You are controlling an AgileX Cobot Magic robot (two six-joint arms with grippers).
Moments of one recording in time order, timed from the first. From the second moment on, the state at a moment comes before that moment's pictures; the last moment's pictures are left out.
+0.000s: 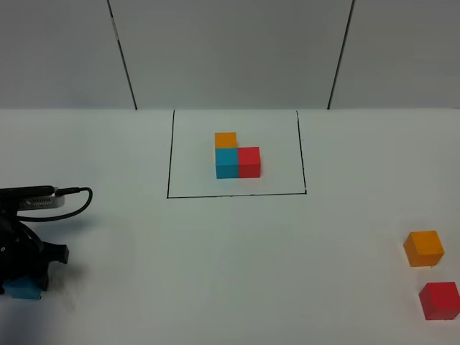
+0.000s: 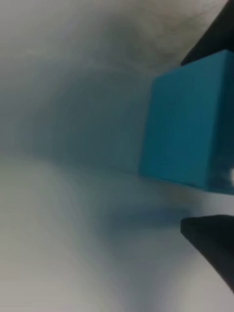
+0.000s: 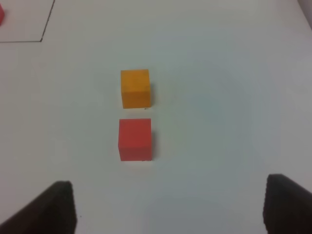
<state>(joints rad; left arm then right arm) 0.03 1.86 -0.91 0.10 0.60 -0.17 0.05 0.00 -0.49 -0.09 1.06 0.05</state>
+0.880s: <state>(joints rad) -0.29 1.73 -1.32 -0.04 0.95 0.66 0.05 0.00 -0.49 -0.09 1.06 0.05</state>
